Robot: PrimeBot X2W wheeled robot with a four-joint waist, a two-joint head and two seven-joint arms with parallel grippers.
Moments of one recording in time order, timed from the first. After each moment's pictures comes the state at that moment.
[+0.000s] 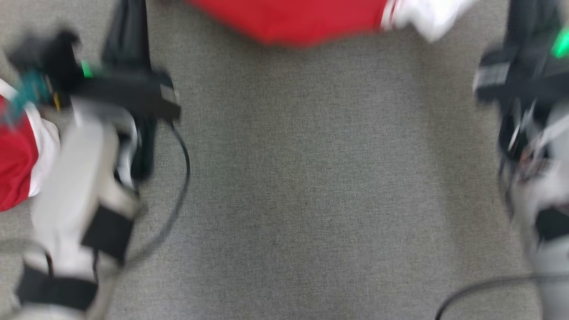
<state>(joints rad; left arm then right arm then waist) -1.01 0.18 -0.34 0.36 -0.57 0.06 -0.26 -0.86 -0.35 0.34 0.13 0.56 0.13 -0.26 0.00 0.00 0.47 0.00</state>
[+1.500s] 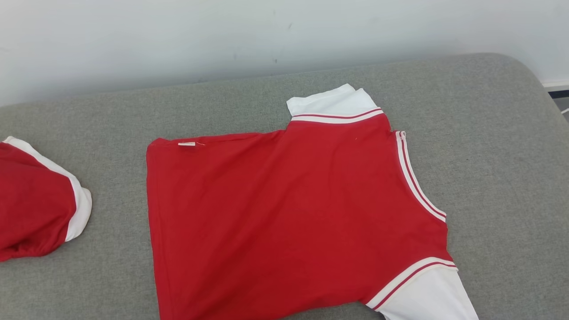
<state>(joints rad) 0.22 0.33 -0.34 -0.28 -0.78 0.26 0.04 0.47 -0.06 0.06 -0.33 0.68 0.13 0.13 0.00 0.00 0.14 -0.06</state>
